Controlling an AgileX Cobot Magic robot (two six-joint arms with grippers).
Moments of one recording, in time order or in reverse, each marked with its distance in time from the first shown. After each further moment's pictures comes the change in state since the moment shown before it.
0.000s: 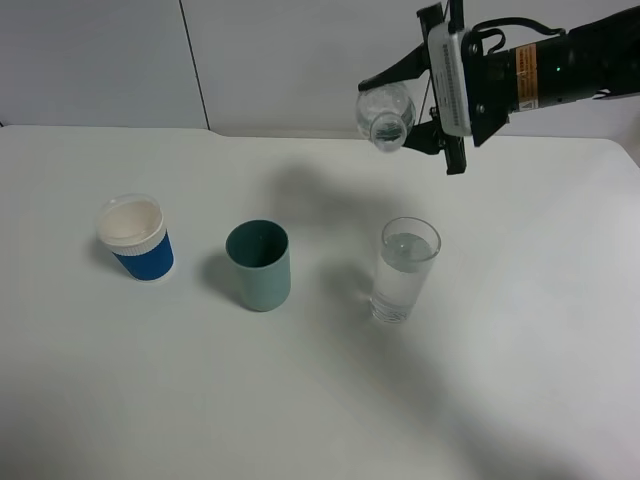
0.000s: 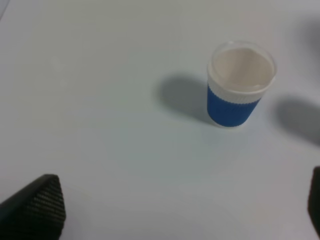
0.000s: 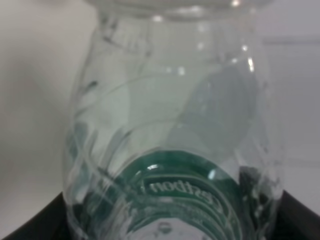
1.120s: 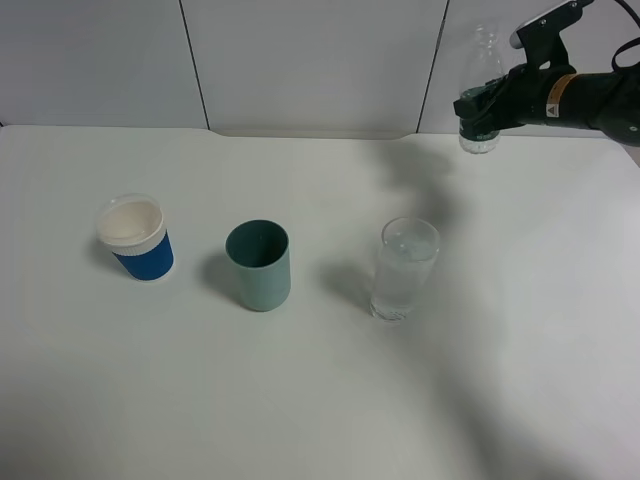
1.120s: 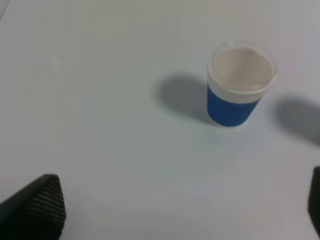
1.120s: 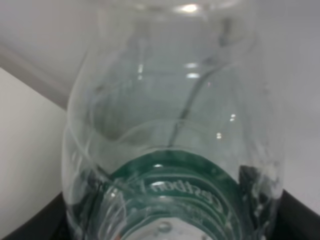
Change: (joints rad) left arm 0.000 0.000 0.000 0.000 0.000 0.000; right arm -0.174 0.165 0.000 0.703 0.467 0.730
